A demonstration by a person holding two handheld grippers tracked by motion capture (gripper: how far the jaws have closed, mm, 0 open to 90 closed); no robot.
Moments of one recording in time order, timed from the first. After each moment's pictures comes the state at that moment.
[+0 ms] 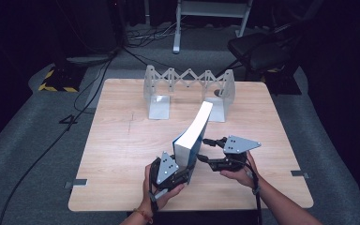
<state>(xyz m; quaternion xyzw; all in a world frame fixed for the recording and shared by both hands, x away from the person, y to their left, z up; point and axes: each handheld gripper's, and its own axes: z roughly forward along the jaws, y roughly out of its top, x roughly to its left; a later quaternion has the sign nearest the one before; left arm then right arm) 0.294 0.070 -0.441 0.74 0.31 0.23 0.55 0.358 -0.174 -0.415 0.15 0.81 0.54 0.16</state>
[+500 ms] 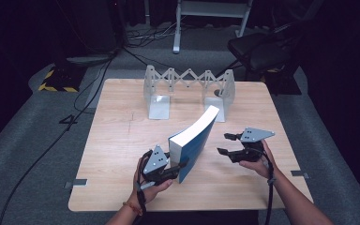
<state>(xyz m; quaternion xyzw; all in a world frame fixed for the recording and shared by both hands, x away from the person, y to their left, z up) 0.315 0.100 -0.435 0.78 0.24 0.15 0.56 0.405 -0.245 -0.440 0.21 0.84 0.47 0.16</state>
